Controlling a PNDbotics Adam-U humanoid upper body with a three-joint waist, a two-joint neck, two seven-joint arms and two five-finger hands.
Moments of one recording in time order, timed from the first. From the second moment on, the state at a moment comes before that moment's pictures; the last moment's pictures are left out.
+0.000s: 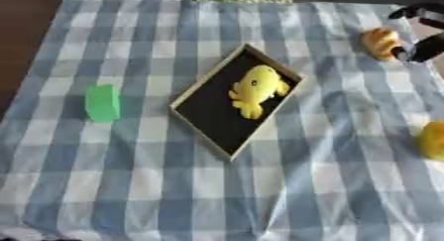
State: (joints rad) left arm -0.13 0.34 0.14 -1.98 0.13 -0.18 0.23; right arm -0.84 -0.73 0.04 -0.87 0.79 -0.15 0.46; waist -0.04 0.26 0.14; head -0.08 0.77
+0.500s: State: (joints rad) left arm -0.14 0.34 0.14 -1.98 0.13 -0.18 0.23; right arm -0.85 -0.73 0.02 -0.85 0.81 -0.09 0.39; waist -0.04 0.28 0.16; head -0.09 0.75
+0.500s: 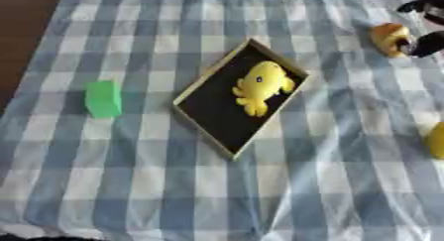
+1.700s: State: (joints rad) left arm -0.15 0.34 0.14 -1.98 0.14 -0.19 0.22; right arm -0.85 -0.73 -0.01 -0.81 0.86 0.01 0.30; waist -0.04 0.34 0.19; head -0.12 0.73
